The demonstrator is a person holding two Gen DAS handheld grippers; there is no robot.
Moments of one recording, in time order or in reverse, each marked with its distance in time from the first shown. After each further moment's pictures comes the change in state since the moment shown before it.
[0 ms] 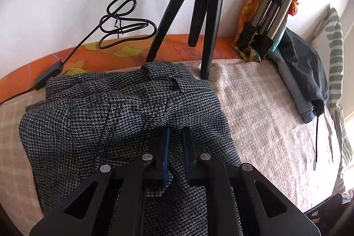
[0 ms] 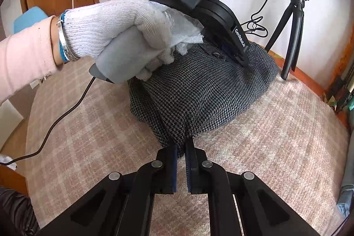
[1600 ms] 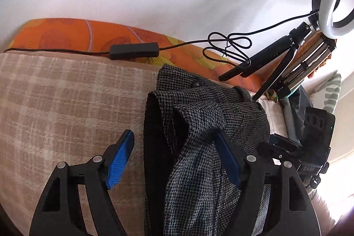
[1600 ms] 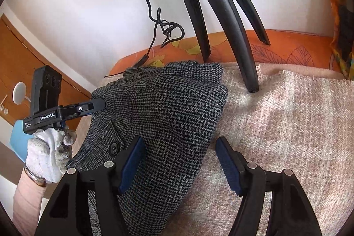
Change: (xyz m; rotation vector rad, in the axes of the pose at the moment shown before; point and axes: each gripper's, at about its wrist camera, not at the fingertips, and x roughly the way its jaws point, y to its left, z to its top) left arm -0.036 0.142 -0.015 -0.321 -0.016 -0.113; right arm 0.096 -0.169 0.080 0.573 -0.036 0.150
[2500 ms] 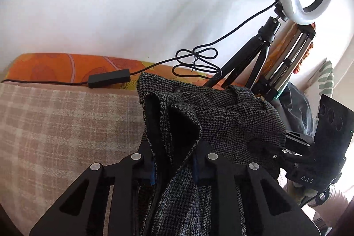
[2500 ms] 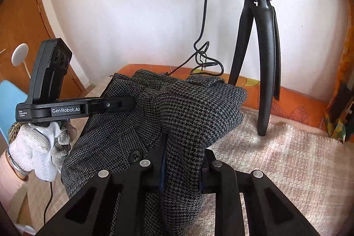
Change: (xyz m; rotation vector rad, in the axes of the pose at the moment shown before) left arm -0.006 -0.053 -0.009 0.134 -0.199 -0.012; right arm 0.018 0.083 0.009 -0.306 -0.151 -0.143
